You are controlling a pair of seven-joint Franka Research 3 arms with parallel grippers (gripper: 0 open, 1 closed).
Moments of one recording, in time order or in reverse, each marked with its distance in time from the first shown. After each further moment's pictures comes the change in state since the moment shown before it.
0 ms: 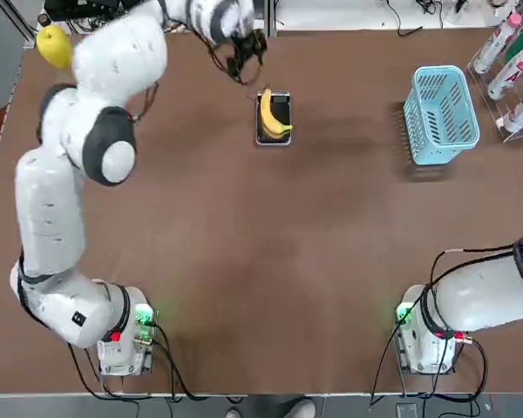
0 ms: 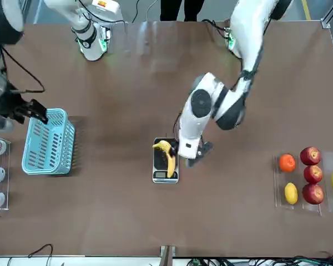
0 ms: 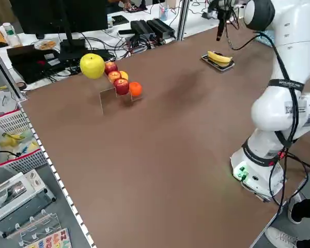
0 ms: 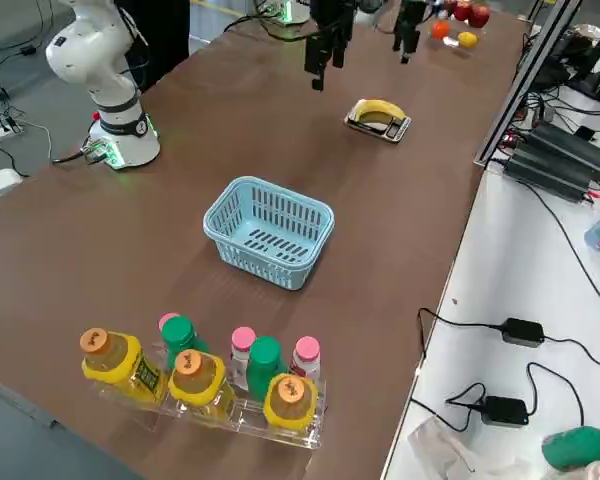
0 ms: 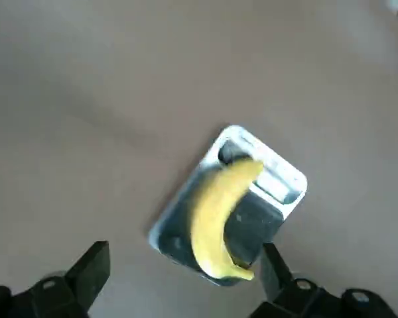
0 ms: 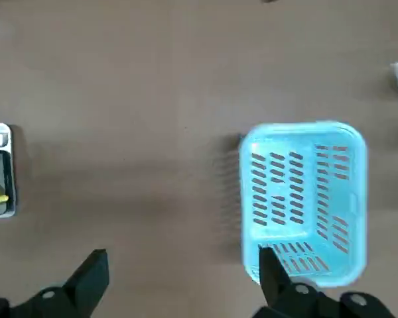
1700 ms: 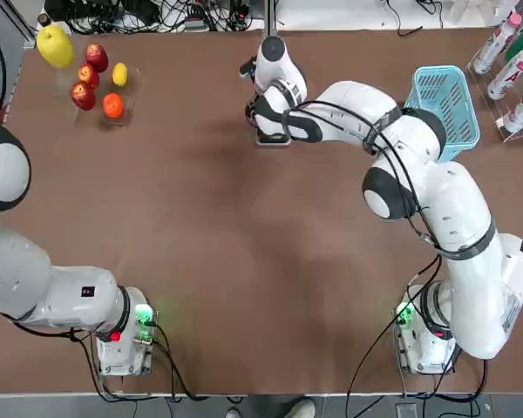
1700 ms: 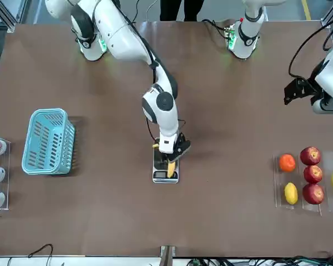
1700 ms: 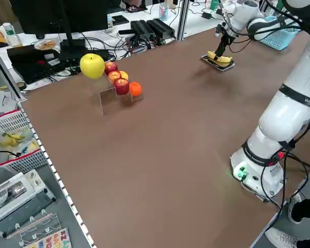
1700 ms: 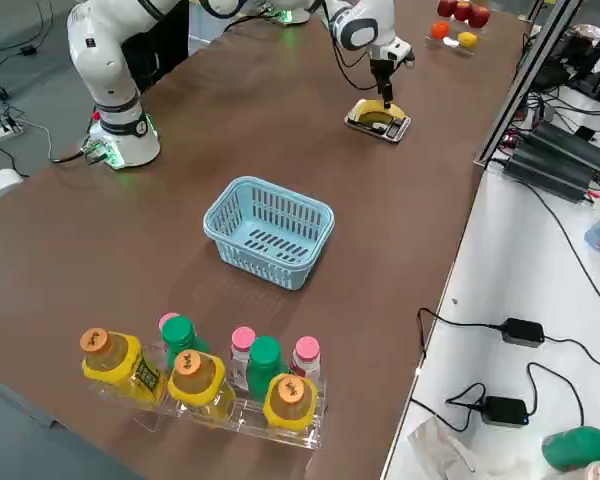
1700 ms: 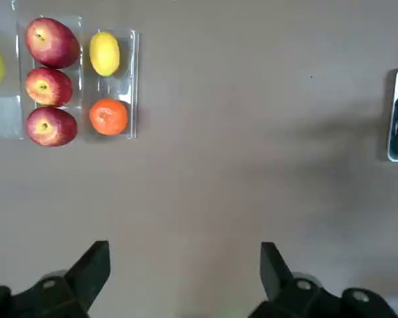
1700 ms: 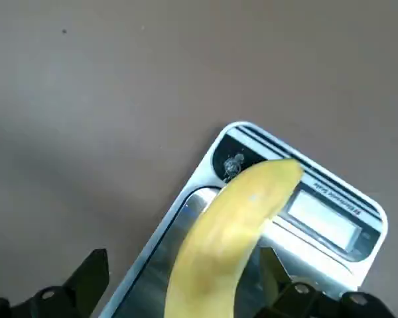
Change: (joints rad) left arm 0.439 -0.534 0.046 -0.186 0.005 -0.476 1.117; right arm 0.615 0.828 0.004 0.357 0.002 0.696 0.156
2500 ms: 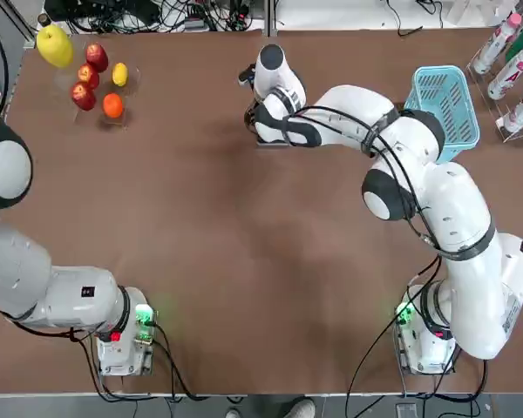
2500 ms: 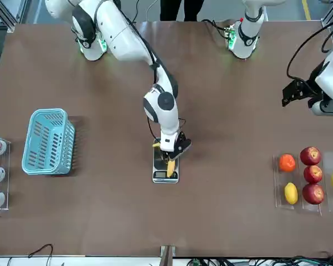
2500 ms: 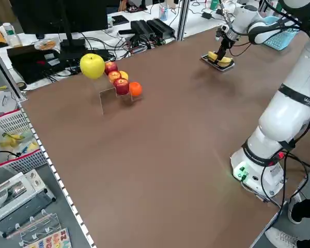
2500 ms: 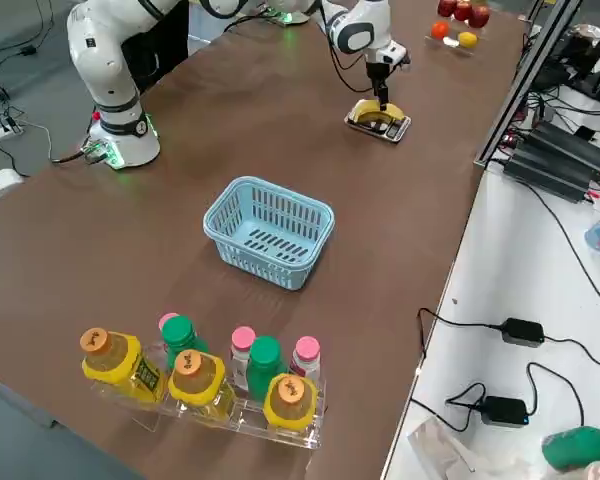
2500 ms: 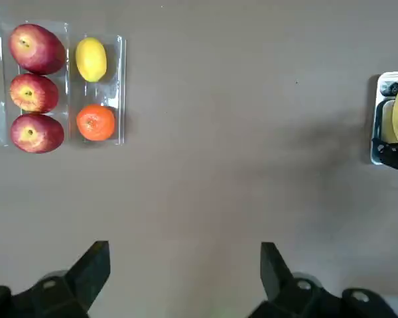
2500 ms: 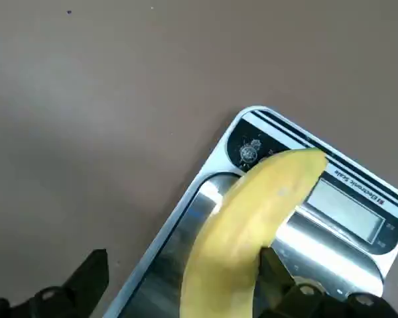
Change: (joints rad) left arm -0.005 0.018 -0.003 0.022 -0.018 0.006 -0.003; right arm 0.004 -0.003 0.015 -0.026 -0.023 0.017 0.019
